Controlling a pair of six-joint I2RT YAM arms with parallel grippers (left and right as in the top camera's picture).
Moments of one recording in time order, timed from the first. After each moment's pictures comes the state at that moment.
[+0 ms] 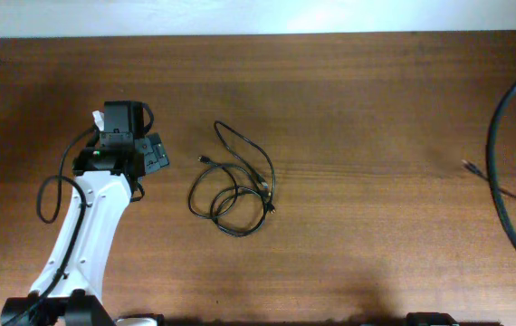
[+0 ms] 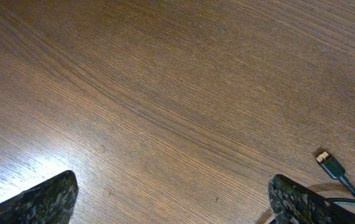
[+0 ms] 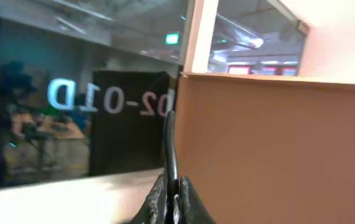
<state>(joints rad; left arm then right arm) 0.02 1.47 1.10 -0.74 -0.33 -0.34 -0.03 1.13 1.91 -0.37 0.56 -0.39</state>
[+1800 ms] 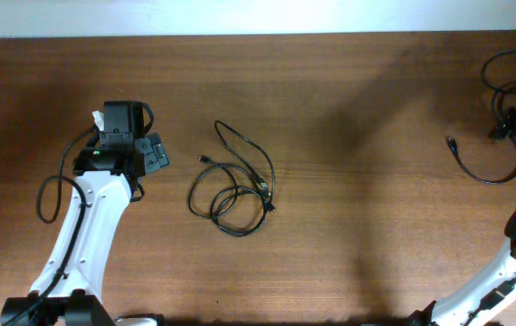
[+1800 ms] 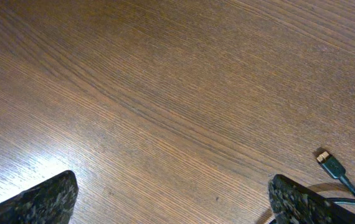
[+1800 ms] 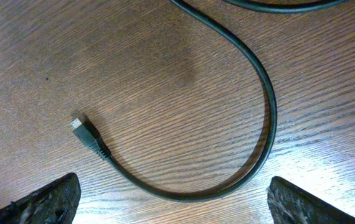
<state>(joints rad) 0.02 1.47 1.10 -0.74 -0.33 -0.34 -0.63 2.18 1.89 -1.09 -0.19 -0.14</state>
